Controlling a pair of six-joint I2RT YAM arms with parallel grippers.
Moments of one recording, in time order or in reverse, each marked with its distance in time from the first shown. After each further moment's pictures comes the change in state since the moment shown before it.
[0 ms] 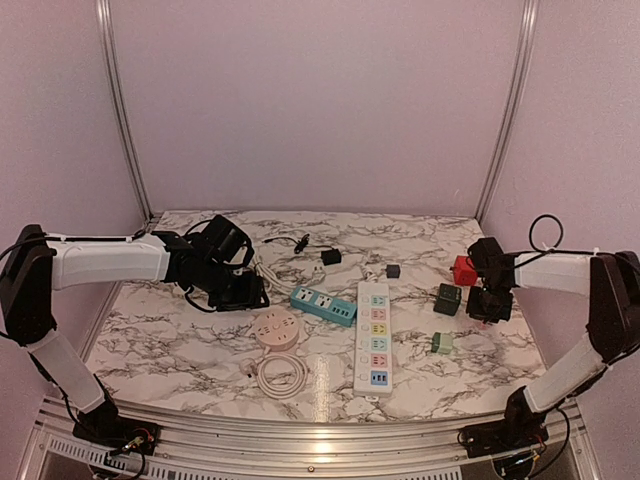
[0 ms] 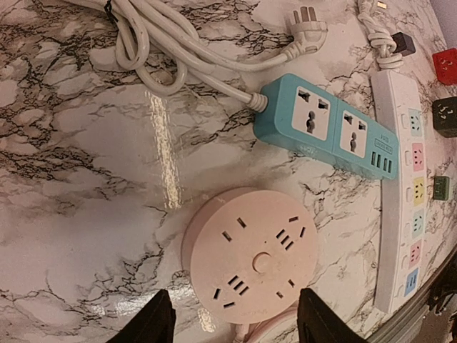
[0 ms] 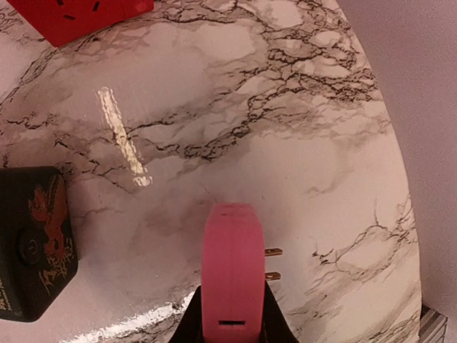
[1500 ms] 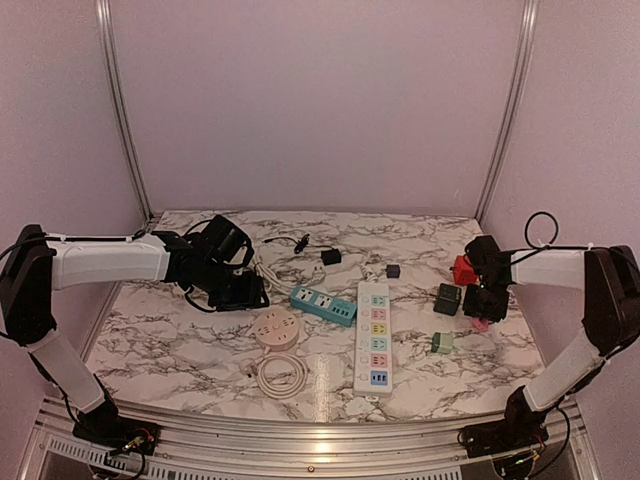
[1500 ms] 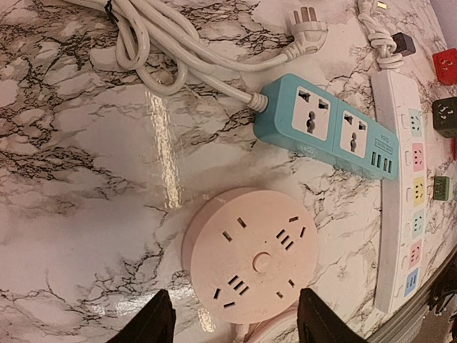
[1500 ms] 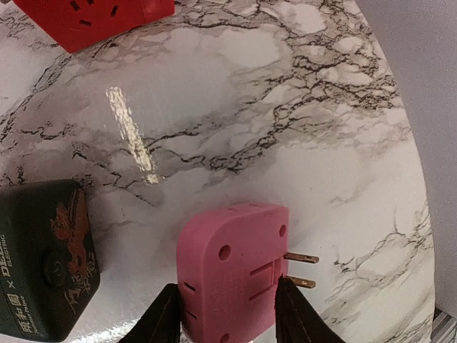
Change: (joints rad) left arm 0.000 0.000 0.000 0.000 0.000 -0.001; right arm 0.000 0.062 0.032 0.017 -0.019 0.022
